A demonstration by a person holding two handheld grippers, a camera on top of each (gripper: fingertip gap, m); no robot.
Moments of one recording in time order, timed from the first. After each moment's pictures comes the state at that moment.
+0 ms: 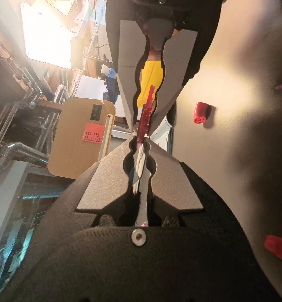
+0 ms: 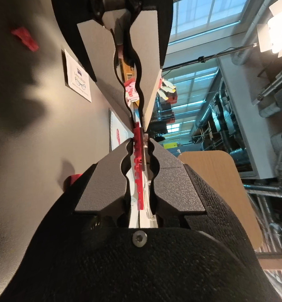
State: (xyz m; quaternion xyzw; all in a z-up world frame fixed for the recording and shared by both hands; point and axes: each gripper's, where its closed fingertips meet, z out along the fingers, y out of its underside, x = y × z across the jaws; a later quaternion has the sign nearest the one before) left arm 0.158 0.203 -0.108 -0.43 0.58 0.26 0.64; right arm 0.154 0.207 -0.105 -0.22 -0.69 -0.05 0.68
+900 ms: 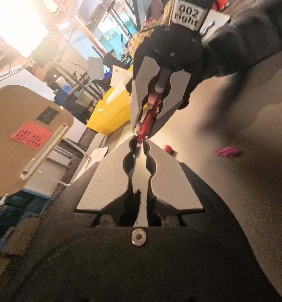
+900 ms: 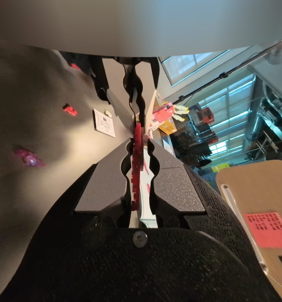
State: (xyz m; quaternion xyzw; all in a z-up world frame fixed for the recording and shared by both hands) left arm 0.172 0.169 -0.091 -0.51 0.55 -0.06 0.66; right arm 0.161 0.168 -0.088 -0.25 -0.71 0.16 0.64
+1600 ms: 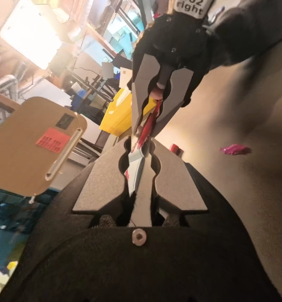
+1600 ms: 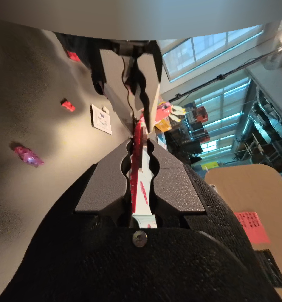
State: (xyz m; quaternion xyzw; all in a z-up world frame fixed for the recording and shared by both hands) left arm 0.172 0.165 -0.088 -0.49 0.56 0.00 0.67; right arm 0.158 0.166 -0.088 -0.24 -0.72 0.11 0.64
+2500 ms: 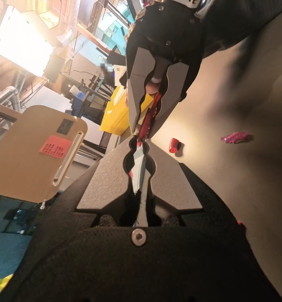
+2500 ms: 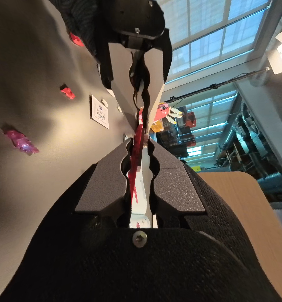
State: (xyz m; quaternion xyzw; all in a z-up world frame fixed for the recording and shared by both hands) left arm 0.173 0.166 -0.093 -0.47 0.59 0.04 0.66; right arm 0.160 0.164 -0.091 -0.20 -0.72 0.06 0.66
